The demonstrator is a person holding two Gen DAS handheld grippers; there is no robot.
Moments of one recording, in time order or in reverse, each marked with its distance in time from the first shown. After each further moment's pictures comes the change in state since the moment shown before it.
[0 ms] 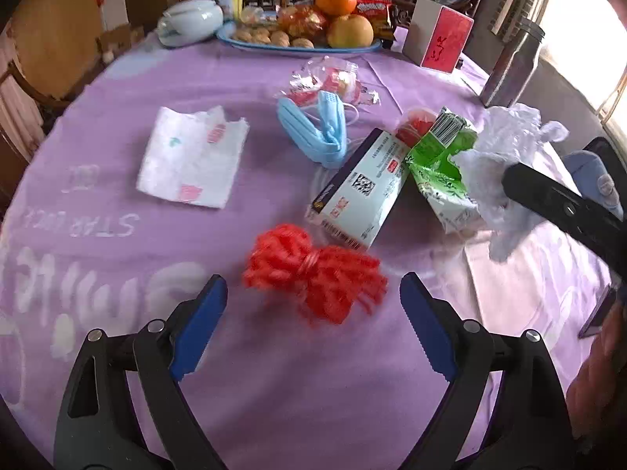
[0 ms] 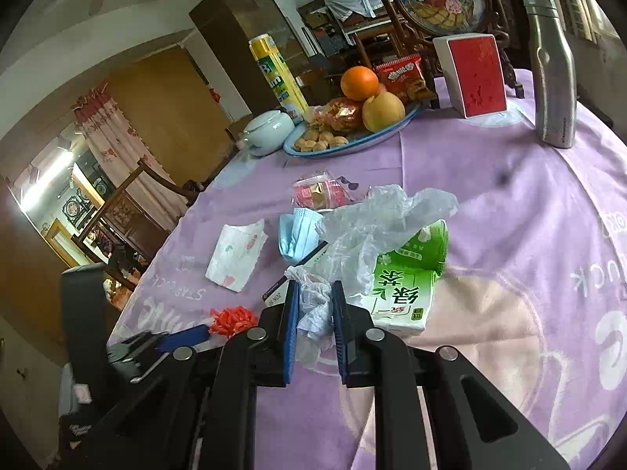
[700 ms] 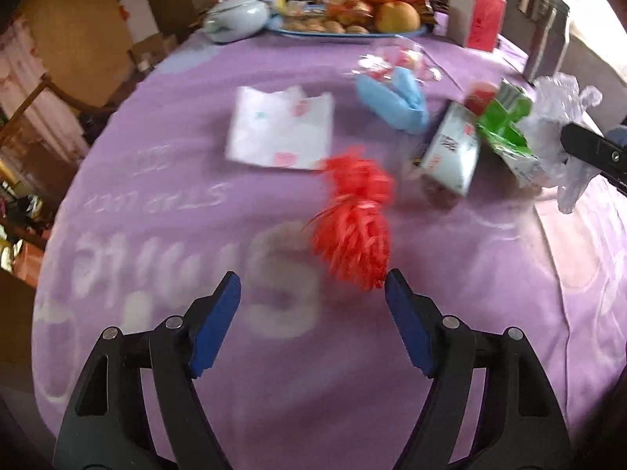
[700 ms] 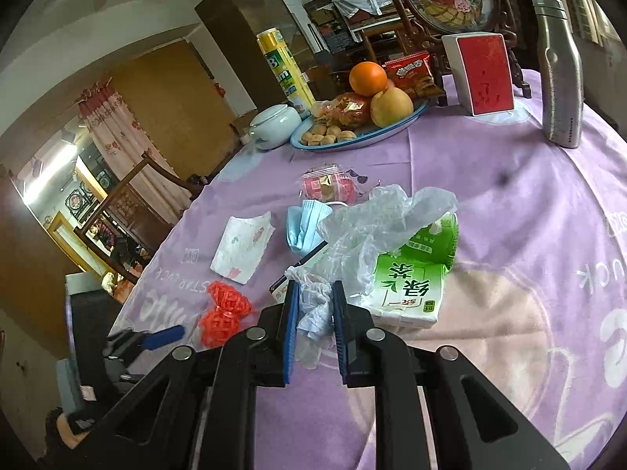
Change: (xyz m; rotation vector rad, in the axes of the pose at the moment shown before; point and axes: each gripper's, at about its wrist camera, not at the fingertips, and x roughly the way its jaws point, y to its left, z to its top) left arm -0.021 0.043 -0.026 0.036 0.002 0.210; right arm 0.004 0.005 -0.005 -0.021 0.020 0.005
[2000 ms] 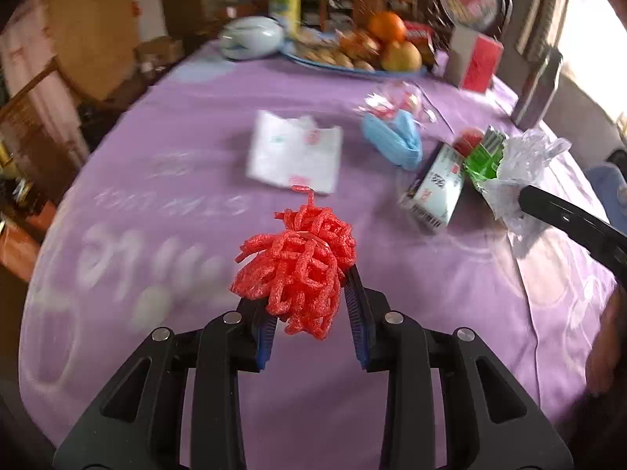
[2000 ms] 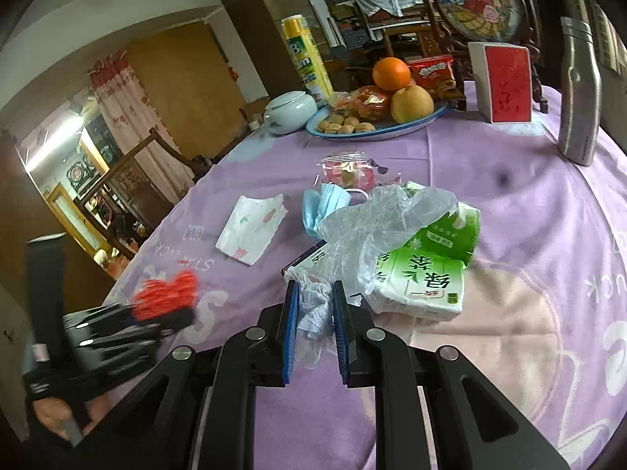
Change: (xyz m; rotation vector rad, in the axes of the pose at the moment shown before) left arm -0.034 0.020 -0.013 -0.092 -0.101 -0.077; right arm 0.007 0.023 -0.013 -0.120 0.022 -0.015
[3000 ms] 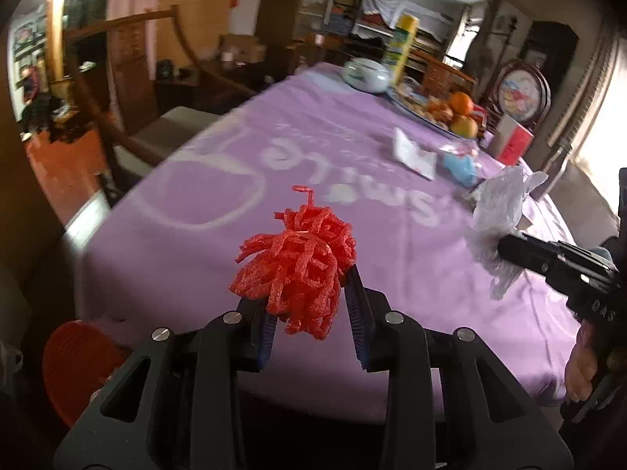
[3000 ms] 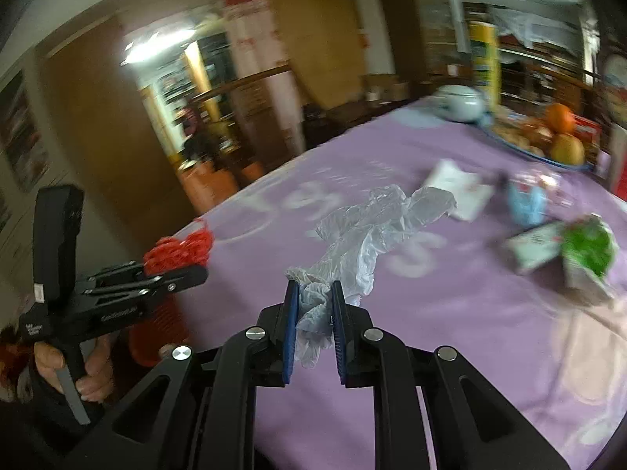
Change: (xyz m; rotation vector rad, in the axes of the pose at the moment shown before) left arm -0.135 0.133 -0.142 -0.314 -0.154 0.037; right arm -0.025 0.205 -0.078 -0.407 0.126 0.283
